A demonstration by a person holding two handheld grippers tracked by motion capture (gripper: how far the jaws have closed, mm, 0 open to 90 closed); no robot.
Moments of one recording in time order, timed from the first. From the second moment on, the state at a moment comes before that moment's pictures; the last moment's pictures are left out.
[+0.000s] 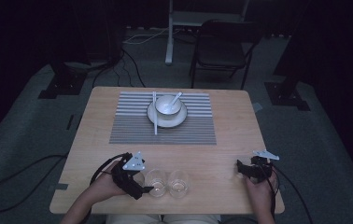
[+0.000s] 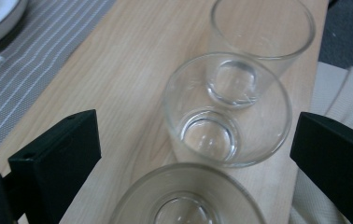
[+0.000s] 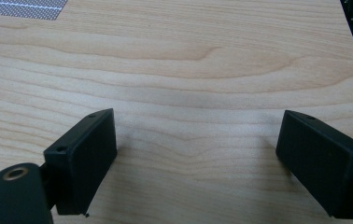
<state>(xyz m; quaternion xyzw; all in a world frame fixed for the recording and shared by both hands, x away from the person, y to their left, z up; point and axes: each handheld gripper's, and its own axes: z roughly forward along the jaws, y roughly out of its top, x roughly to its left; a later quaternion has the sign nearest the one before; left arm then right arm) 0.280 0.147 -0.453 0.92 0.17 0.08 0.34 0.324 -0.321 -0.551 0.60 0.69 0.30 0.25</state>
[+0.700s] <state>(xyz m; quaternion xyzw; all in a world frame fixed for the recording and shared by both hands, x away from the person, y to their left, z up) 0.281 0.108 -0.464 0.95 0.13 0.08 0.26 0.324 -0.321 -0.551 0.60 0.69 0.30 0.25</state>
